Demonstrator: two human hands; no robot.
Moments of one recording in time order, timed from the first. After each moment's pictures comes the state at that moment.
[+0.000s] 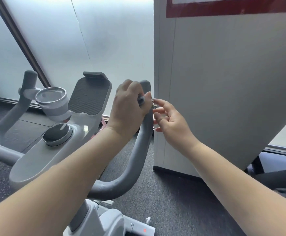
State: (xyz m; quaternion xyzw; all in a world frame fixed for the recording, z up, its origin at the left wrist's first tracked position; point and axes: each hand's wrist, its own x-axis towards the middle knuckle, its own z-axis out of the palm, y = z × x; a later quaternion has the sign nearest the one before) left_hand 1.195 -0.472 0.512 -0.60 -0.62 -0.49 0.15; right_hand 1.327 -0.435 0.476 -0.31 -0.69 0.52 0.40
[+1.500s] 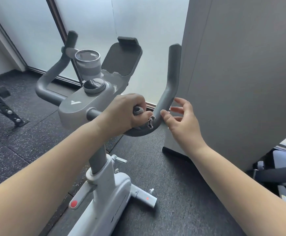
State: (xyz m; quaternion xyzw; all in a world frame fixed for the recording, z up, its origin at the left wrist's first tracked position) left_hand 1.178 -0.620 0.473 -0.65 -0.67 -0.36 -0.02; right_hand 1.342 -0.539 0.428 -0.38 -0.69 0.47 0.39
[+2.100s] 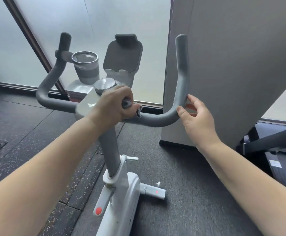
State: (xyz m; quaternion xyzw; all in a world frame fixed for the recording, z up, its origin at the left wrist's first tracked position) left_hand 1.084 -0.654 0.469 -0.70 -0.62 -0.34 0.02; right_hand 1.311 -0.597 0.422 -0.51 -0.64 0.39 0.43
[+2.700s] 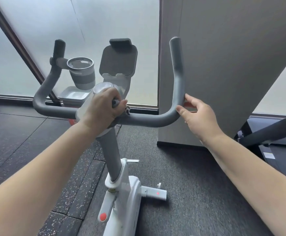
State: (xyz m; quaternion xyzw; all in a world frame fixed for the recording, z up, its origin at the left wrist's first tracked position) left_hand 1.059 -0.659 0.466 -0.65 -0.68 -0.33 0.05; right_hand 1.311 -0.601 0.433 -0.53 -0.64 0.37 0.41
